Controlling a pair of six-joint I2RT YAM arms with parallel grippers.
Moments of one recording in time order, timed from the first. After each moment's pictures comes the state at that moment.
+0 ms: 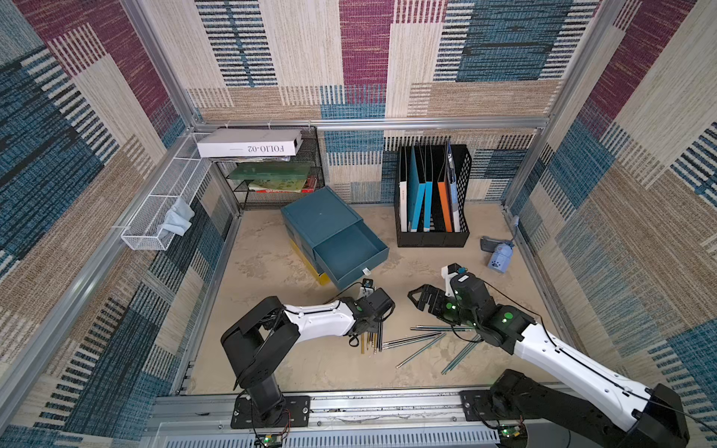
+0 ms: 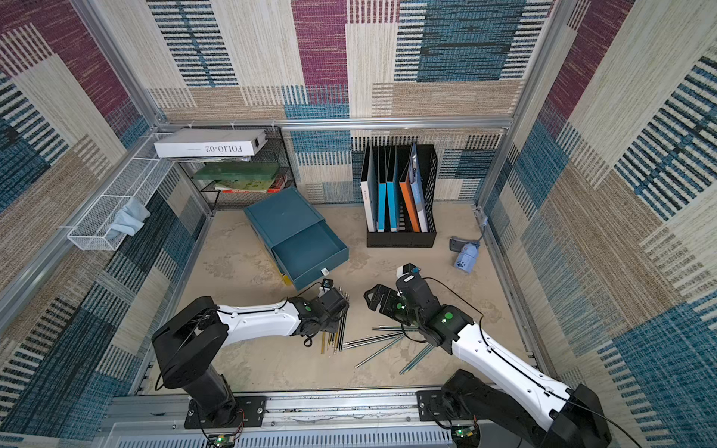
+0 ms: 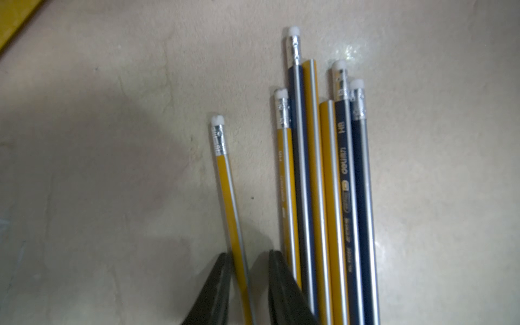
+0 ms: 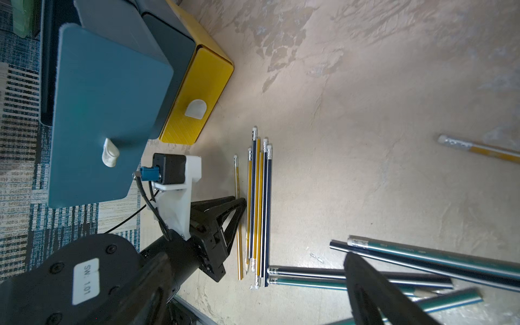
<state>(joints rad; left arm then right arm) -0.92 1.72 0.91 -0.42 -0.32 -0.68 0.69 0.94 0.65 -0.39 -0.06 0.96</state>
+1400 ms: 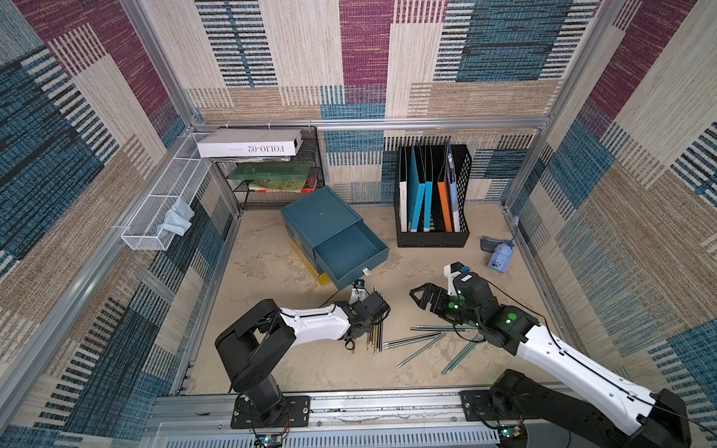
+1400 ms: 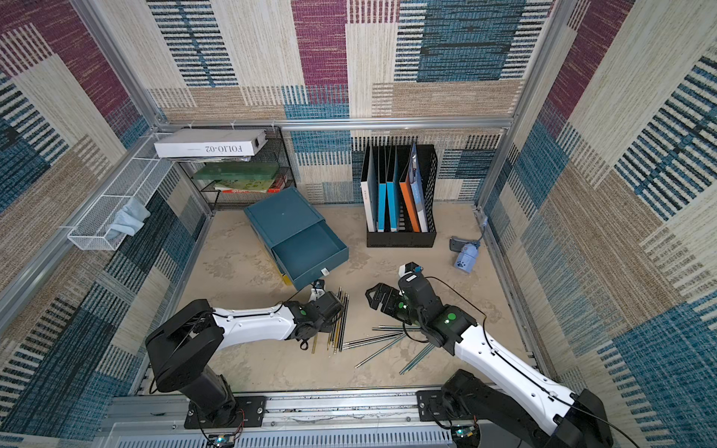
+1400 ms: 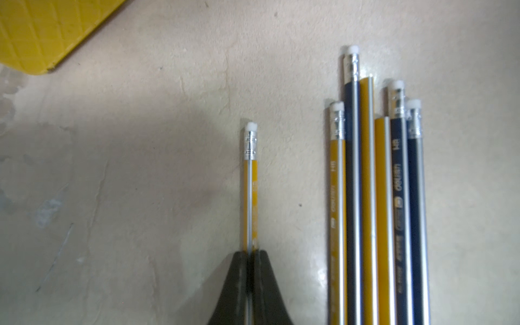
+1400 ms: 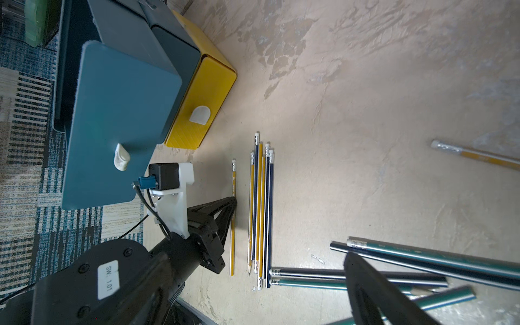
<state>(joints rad) -0.92 1.67 0.83 -0.40 -0.38 -0.75 0.68 0.92 0.67 -0.41 -0.05 0.96</state>
